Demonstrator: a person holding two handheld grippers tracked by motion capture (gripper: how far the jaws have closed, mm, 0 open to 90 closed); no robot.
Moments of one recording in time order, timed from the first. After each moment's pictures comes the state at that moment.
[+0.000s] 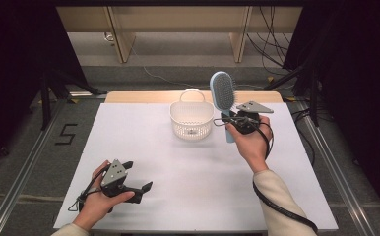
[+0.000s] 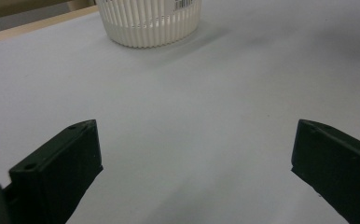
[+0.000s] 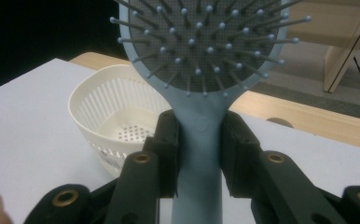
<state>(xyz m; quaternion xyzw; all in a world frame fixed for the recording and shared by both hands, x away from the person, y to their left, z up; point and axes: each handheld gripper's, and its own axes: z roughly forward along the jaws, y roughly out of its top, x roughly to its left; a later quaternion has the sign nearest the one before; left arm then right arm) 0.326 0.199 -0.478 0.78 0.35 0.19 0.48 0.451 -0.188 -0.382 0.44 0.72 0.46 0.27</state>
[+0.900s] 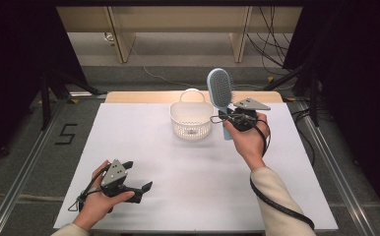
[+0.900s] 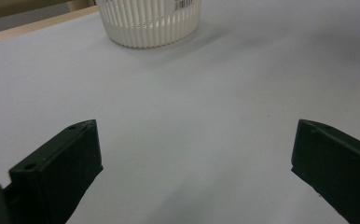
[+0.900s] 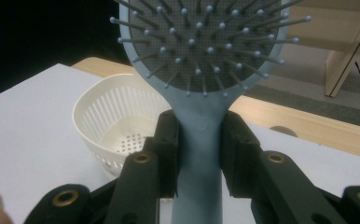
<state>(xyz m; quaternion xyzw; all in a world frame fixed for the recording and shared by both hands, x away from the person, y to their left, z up) 0.326 0.199 -0.478 0.78 0.35 0.20 0.48 0.456 -0.180 -0.376 0.44 0.72 0.47 0.27</state>
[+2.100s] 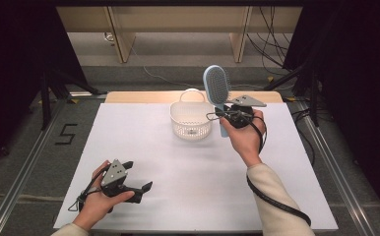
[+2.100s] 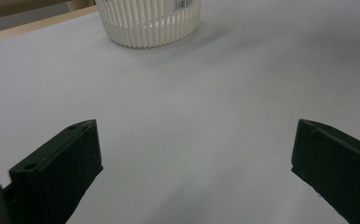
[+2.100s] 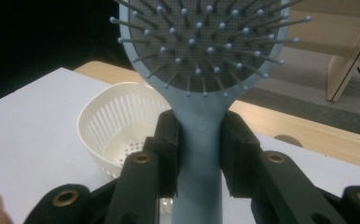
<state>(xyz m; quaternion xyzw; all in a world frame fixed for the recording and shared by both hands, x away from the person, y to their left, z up) 0.326 0.199 -0.478 0.78 0.35 0.19 0.48 0.462 -0.171 -0.371 0.43 0.72 0.47 0.27</state>
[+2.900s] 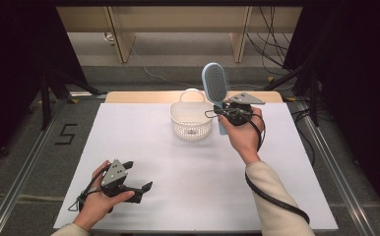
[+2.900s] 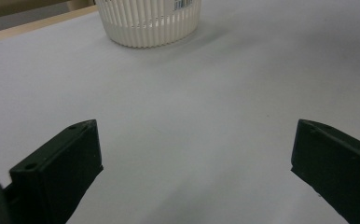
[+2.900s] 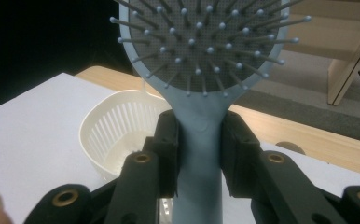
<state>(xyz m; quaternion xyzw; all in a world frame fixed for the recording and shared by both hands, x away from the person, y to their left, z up) 0.326 0.199 -0.478 0.78 0.35 0.19 0.48 0.466 -0.166 -0.366 0.43 0.72 0.48 0.27</state>
